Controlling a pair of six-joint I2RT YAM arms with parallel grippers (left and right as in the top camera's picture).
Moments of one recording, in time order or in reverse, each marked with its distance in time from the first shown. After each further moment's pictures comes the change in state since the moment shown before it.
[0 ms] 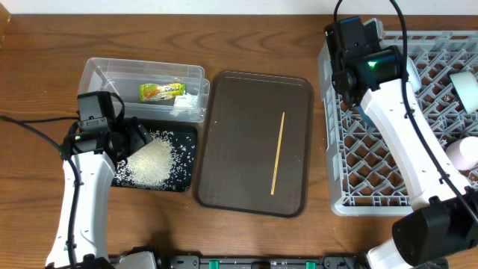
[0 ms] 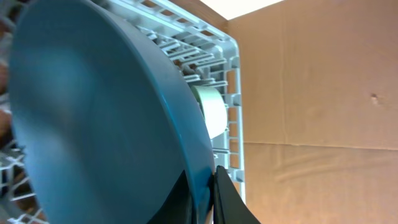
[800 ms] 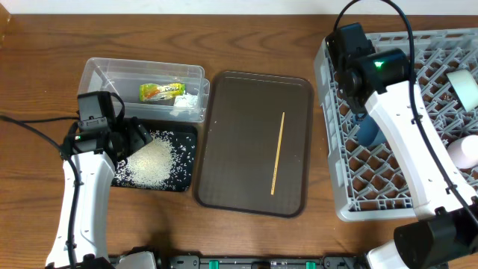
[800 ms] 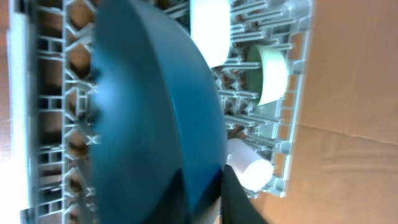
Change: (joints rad) left arm 0.000 0.000 0.000 0.000 0.000 0.000; right arm 0.008 -0.024 0.047 -0.303 -0.279 0.085
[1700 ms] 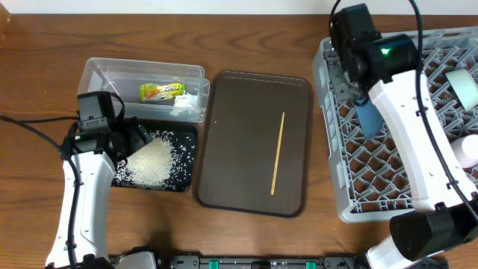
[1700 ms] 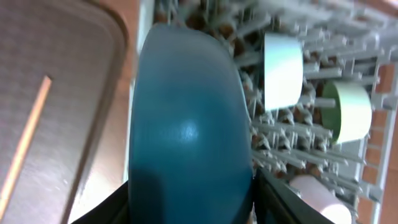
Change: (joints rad) left arm 0.000 0.000 0.000 0.000 0.000 0.000; right arm -0.008 0.050 0.188 0.026 -0.288 0.022
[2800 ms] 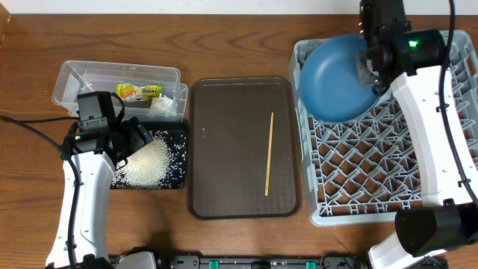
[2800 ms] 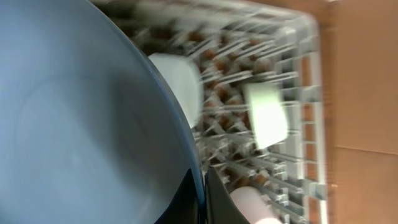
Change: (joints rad) left arm 0.000 0.000 0.000 0.000 0.000 0.000; right arm -0.128 0.004 0.018 0.097 0.136 -0.005
